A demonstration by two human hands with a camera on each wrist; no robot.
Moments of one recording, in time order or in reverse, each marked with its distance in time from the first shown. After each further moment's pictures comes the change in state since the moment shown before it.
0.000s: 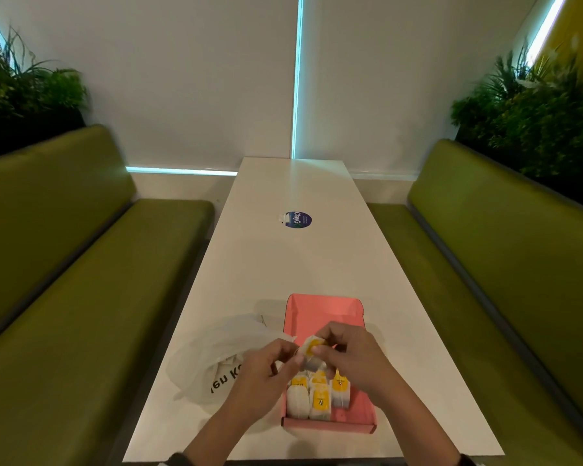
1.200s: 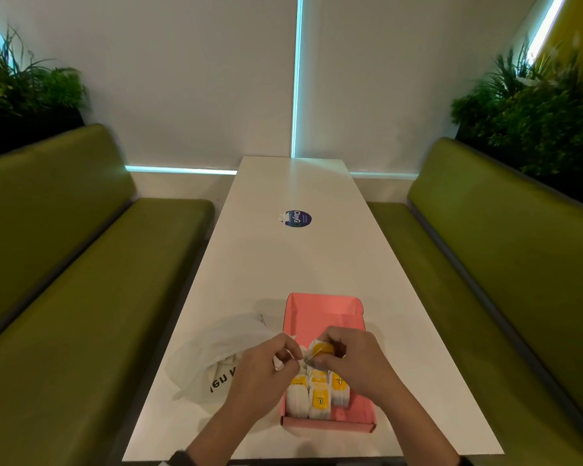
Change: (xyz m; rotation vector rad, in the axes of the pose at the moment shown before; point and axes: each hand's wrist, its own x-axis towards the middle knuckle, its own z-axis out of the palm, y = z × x) left_hand 0.000 0.011 0.002 0.187 0.089 -0.012; right_hand 0.001 0.006 0.000 -0.255 0.001 -0.070
